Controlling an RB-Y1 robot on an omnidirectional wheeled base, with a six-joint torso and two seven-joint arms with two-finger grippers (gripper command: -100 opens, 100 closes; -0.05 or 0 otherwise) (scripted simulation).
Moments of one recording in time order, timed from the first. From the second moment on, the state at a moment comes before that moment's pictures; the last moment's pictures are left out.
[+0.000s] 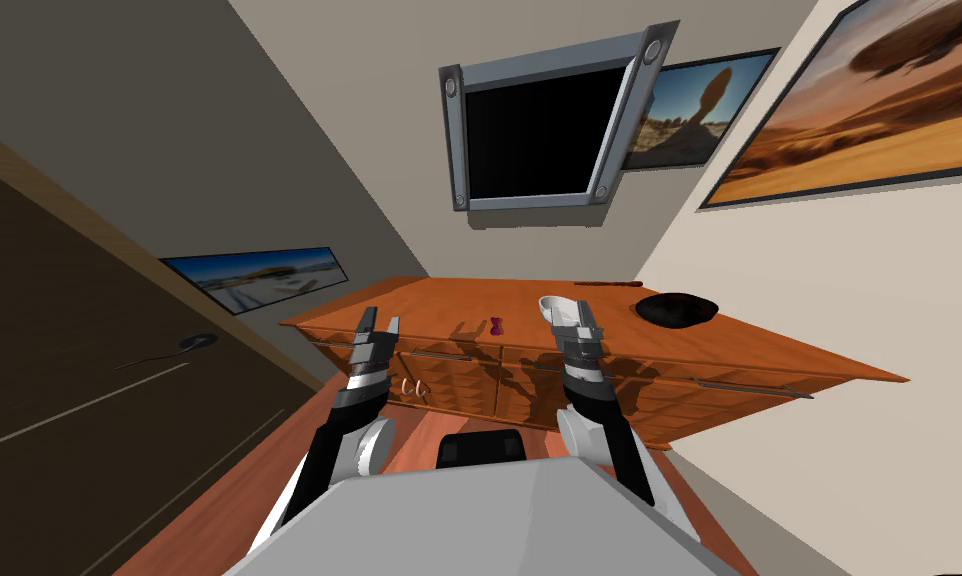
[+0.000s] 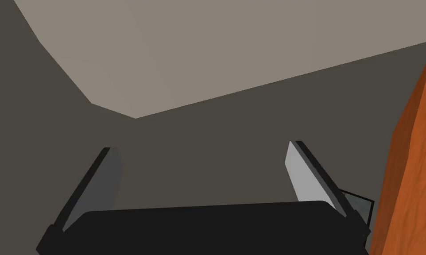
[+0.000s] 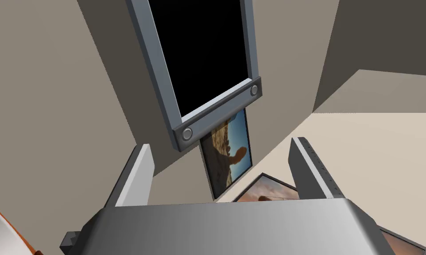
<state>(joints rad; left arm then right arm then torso) 0.51 0.02 -0.05 -2.30 0.05 -0.40 -0.11 0.54 -0.01 0.04 -2.31 0.03 -0.56 -0.17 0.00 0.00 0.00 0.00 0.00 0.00</state>
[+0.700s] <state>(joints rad) 0.51 0.02 -0.05 -2.30 0.05 -0.40 -0.11 0.46 -0.20 0.02 -2.30 -0.04 -0.46 -0.11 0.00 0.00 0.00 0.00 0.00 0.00</state>
